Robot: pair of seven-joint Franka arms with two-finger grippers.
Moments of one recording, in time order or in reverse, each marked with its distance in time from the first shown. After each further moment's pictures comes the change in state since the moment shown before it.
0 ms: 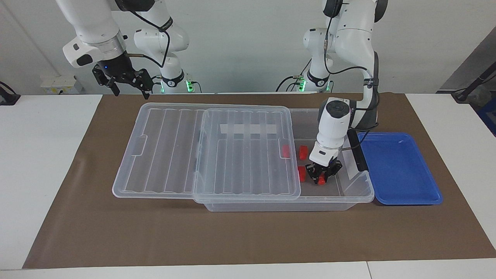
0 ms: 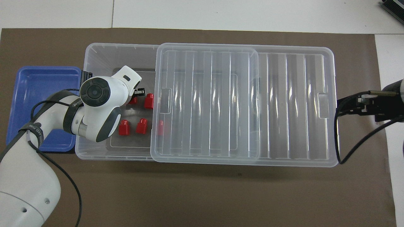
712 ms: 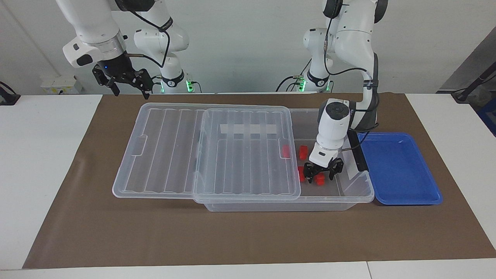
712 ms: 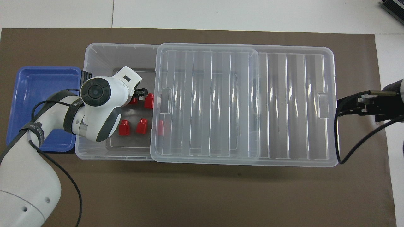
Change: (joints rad) left arm 0.002 0.001 0.002 0.011 0.000 -0.028 -0.001; right arm 0.000 0.000 0.000 0.000 0.000 0.000 0.000
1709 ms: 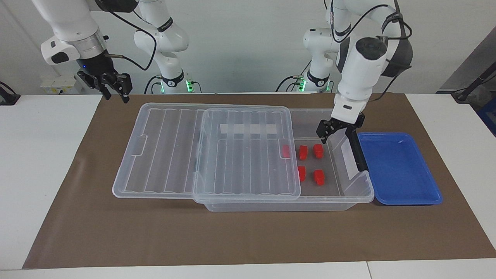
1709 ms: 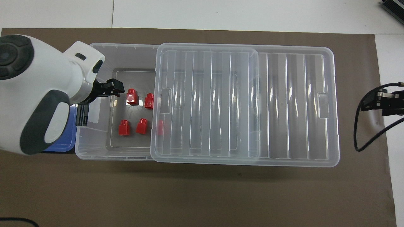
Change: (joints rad) left arm 0.004 -0.351 0.001 0.226 -0.185 -0.705 0.001; right arm -0.089 -0.012 -0.027 -0.053 0.009 0.120 0.000
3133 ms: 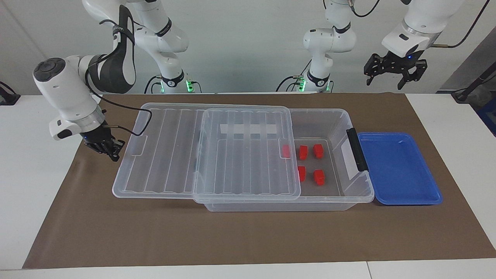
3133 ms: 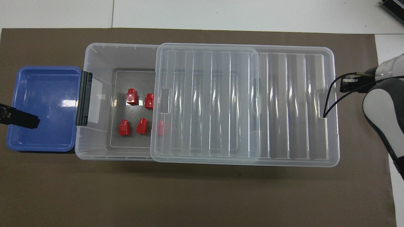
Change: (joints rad) left arm 0.040 -0.067 0.123 0.229 0.004 -0.438 0.744; right arm -0.070 0.222 0.009 -0.162 0.047 0.451 -0.165
